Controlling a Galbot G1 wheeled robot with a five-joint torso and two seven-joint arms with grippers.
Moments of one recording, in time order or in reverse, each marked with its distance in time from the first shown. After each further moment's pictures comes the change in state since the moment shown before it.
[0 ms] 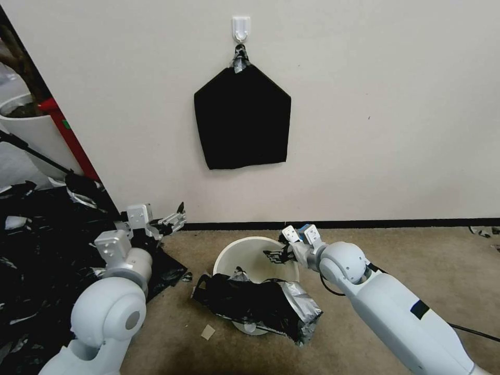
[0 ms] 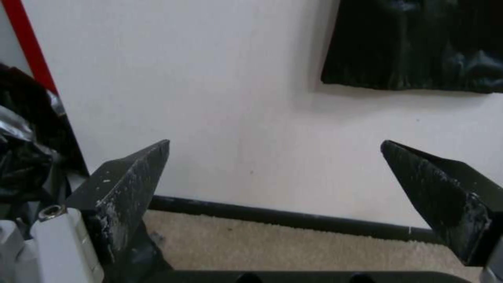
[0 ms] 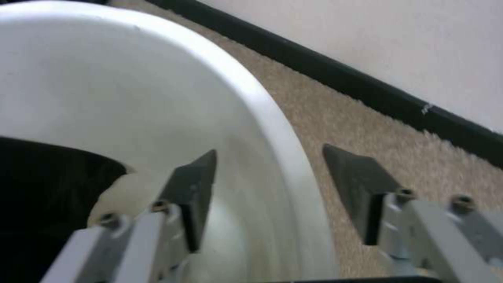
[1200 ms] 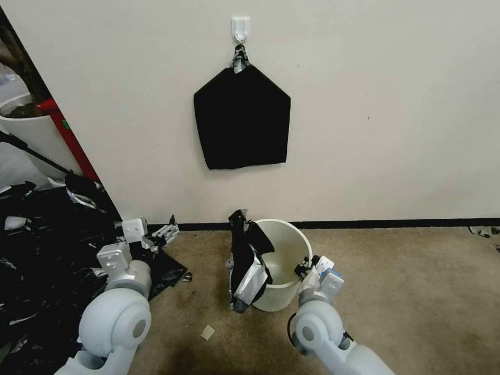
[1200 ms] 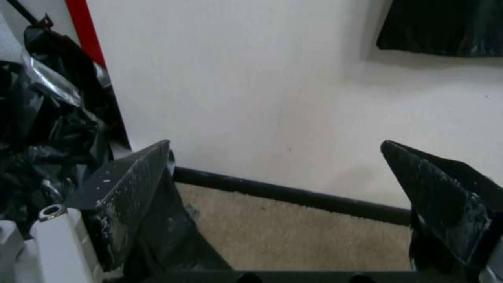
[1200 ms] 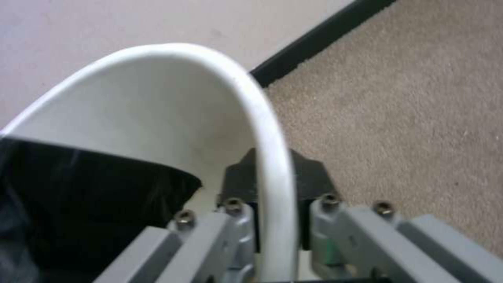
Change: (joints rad) left arm 0.058 -0.042 0.008 0.045 0.074 -0.037 -0.057; right arm -0.368 0.195 0.024 0.184 0.337 0.679 1.046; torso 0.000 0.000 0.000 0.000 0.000
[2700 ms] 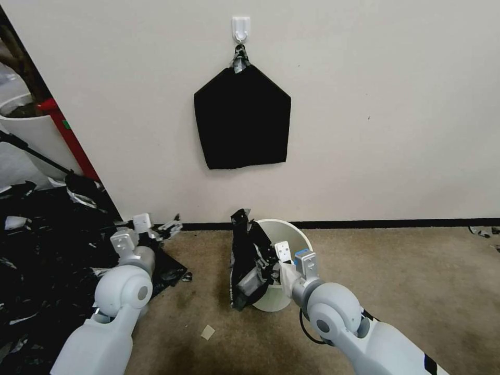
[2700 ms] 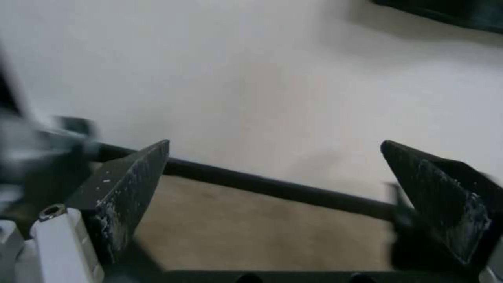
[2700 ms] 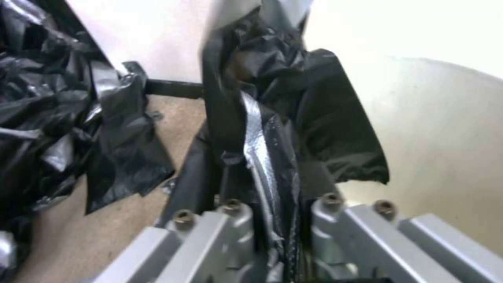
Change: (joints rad) left arm -0.179 0.054 0.034 0.297 -0.229 -0.075 0.203; right arm 0.133 -0.170 -0.078 0.124 -0.112 -0.460 -0.562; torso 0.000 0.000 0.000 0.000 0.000
